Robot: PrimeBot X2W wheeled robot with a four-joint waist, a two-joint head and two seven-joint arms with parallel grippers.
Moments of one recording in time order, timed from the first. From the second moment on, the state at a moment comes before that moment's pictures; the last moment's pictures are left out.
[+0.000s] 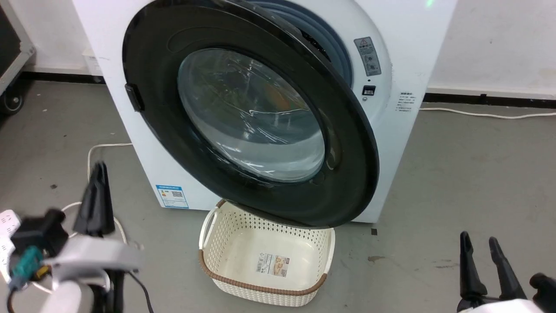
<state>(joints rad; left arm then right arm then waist) -0.17 0.38 -0.12 0.06 -0.54 0.12 -0.26 0.05 -0.05 -0.10 0.16 0.39 0.13 -0.26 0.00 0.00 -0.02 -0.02</state>
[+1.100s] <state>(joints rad) -0.06 0.20 -0.08 0.24 -0.43 -0.01 -0.26 0.10 -0.05 -0.06 0.17 0.33 0.13 -0.26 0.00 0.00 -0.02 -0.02</state>
